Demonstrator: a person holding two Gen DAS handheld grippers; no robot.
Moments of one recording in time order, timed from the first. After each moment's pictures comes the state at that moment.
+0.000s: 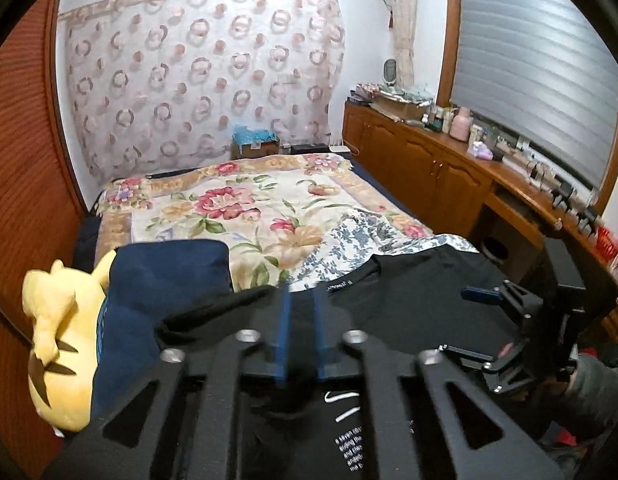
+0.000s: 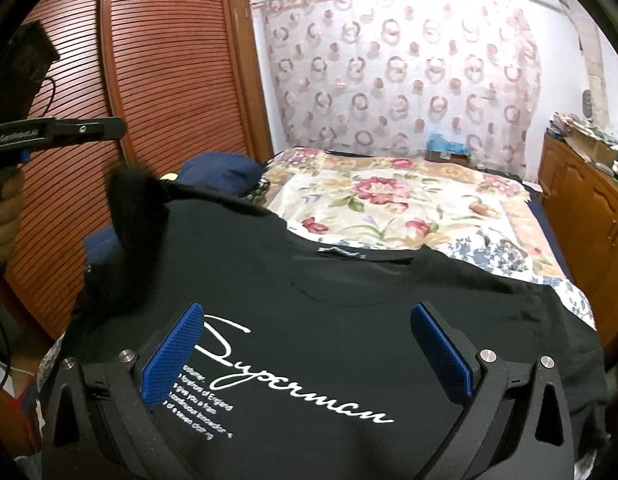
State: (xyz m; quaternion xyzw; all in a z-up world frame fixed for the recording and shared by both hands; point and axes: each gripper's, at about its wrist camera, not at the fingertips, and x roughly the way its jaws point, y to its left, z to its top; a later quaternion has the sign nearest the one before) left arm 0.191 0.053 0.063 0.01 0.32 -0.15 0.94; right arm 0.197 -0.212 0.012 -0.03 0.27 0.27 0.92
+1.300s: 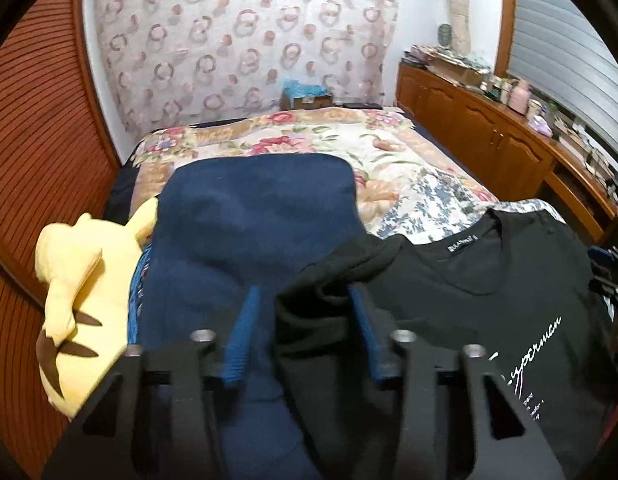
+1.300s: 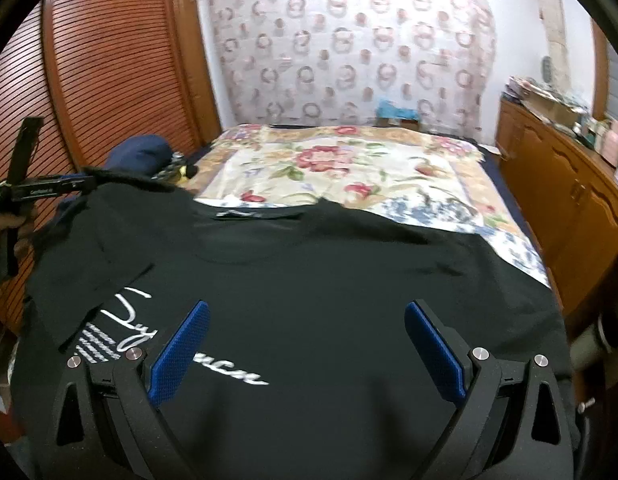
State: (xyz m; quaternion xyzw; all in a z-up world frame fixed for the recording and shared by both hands) left arm 0.254 0.127 -0.024 0.02 0.39 -0.07 0.92; right arm 0.221 -0.272 -0.007 -0.01 0.32 0.19 0.93
